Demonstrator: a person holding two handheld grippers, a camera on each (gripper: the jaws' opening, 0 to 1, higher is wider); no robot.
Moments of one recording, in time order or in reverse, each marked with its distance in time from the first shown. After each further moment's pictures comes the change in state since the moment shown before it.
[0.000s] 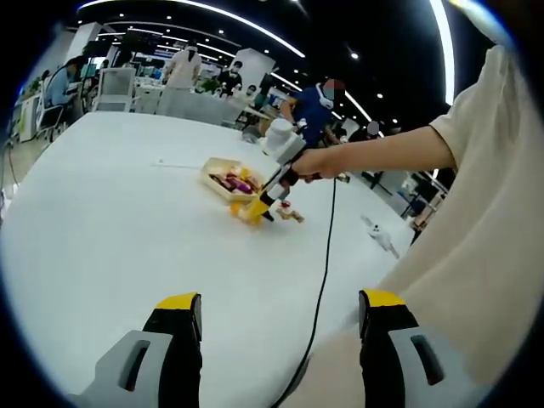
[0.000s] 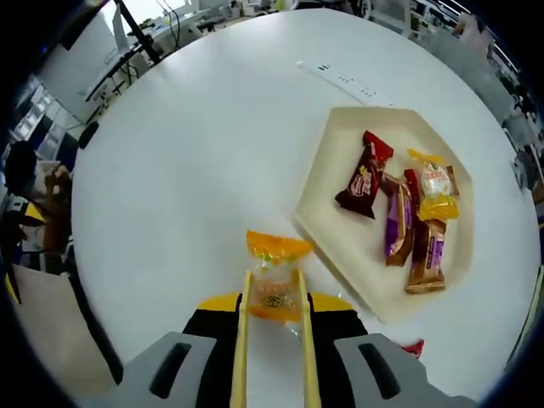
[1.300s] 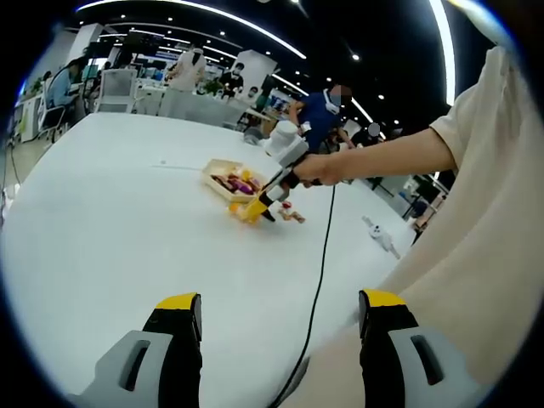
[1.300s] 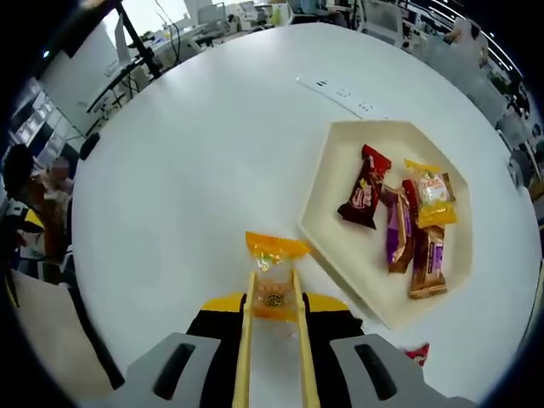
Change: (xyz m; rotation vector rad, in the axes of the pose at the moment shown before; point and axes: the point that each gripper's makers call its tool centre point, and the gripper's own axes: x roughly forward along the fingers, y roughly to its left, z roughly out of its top) left arm -0.005 0.000 0.000 0.000 -0.010 0.010; right arm 0.001 0.002 0.011 0.015 -0.088 -0.012
